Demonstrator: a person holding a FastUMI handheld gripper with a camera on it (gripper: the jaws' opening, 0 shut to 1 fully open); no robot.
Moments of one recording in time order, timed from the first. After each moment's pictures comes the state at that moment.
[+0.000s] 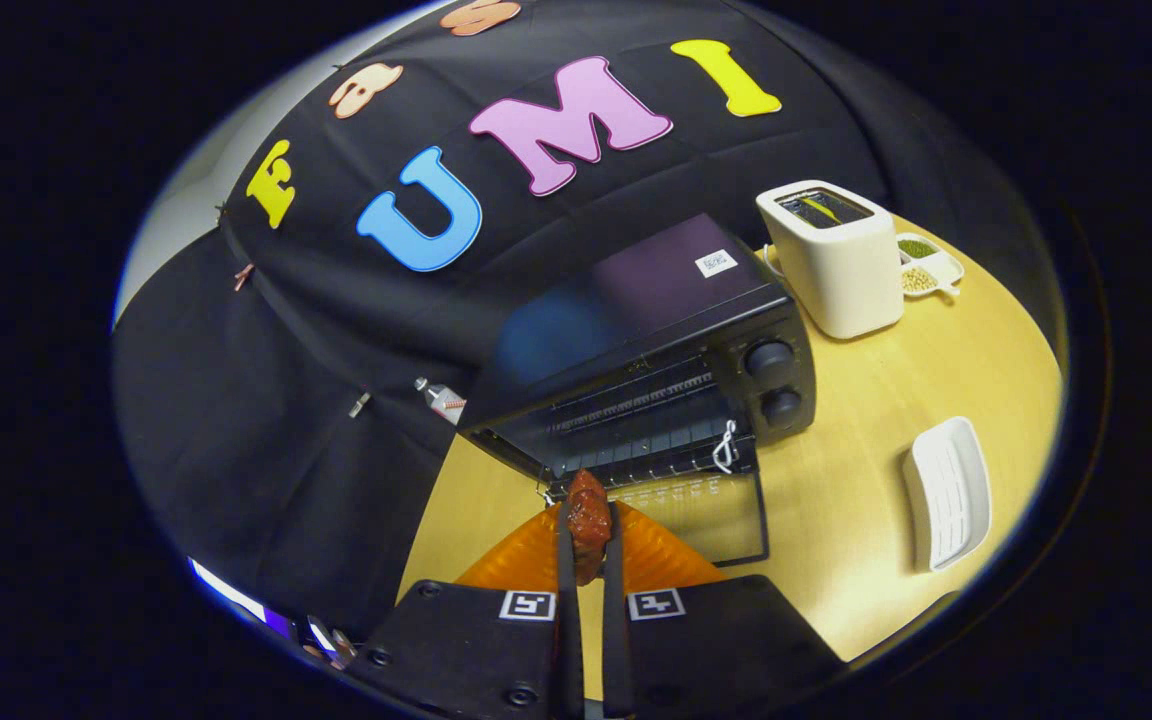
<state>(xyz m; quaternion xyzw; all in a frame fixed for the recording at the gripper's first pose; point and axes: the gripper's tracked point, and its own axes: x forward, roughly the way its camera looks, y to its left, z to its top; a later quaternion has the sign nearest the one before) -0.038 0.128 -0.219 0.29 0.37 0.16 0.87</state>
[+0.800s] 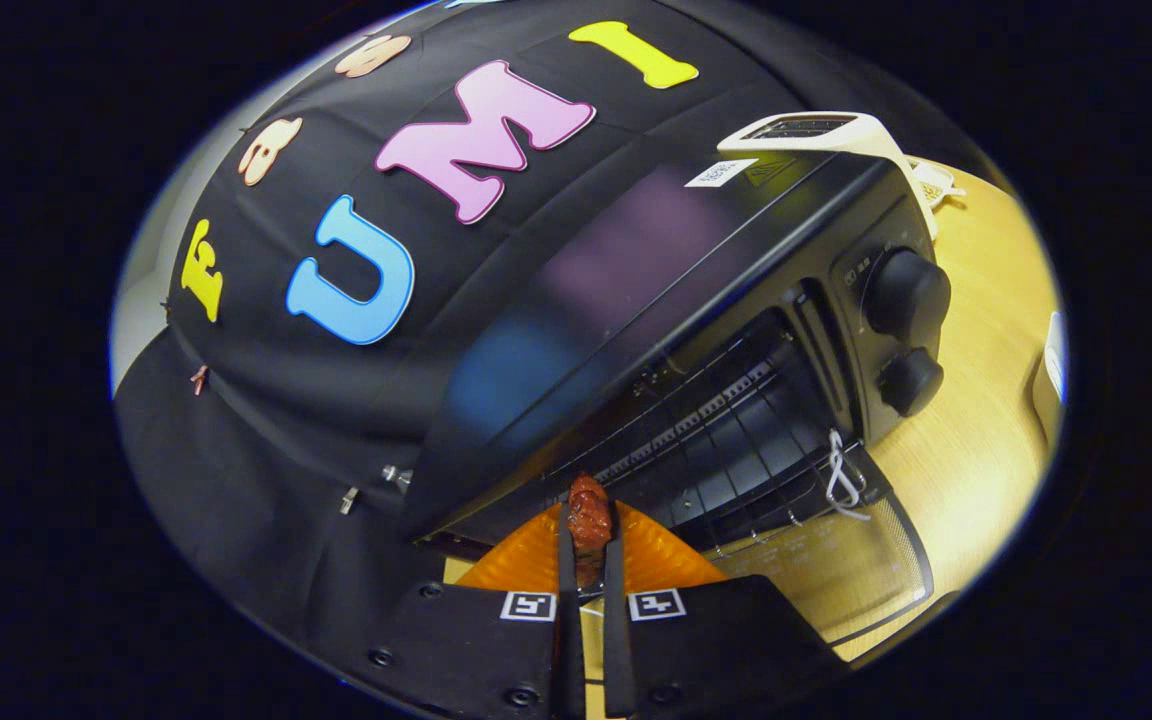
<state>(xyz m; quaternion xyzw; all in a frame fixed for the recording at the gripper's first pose) 0.070 0.178 -0.296 0.38 0.32 0.07 0.86</state>
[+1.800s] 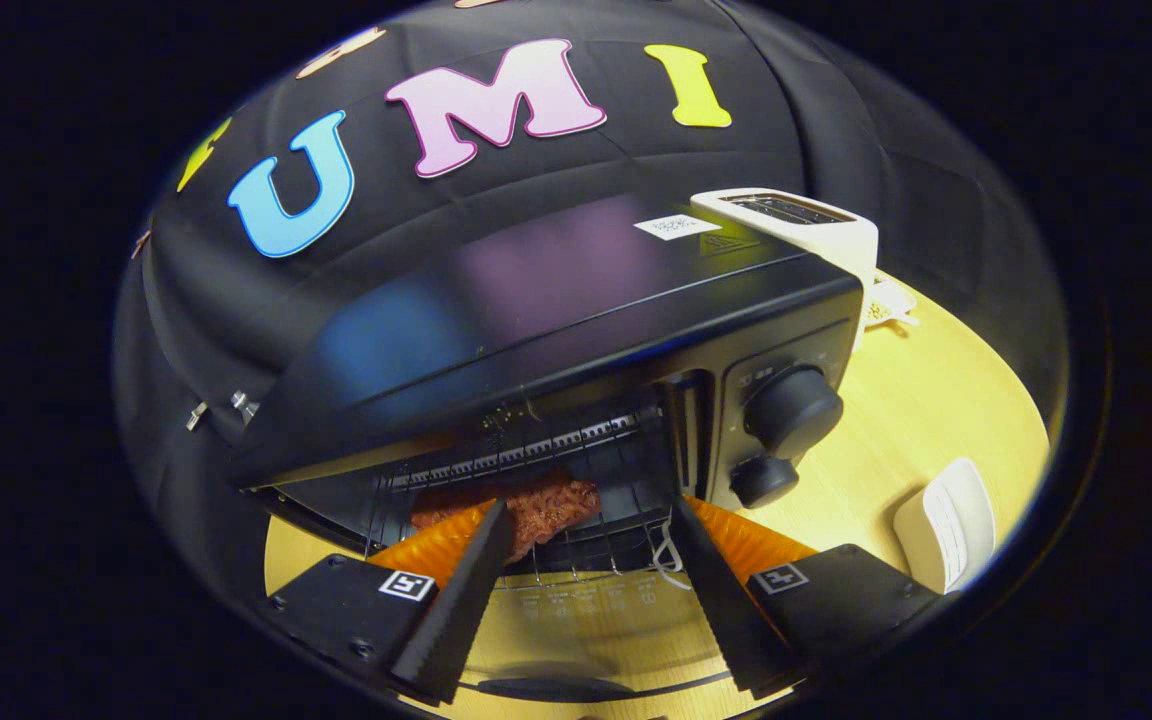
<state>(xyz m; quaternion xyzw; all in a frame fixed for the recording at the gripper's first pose) 0.061 0.108 -0.328 0.16 0.36 -0.02 0.92</state>
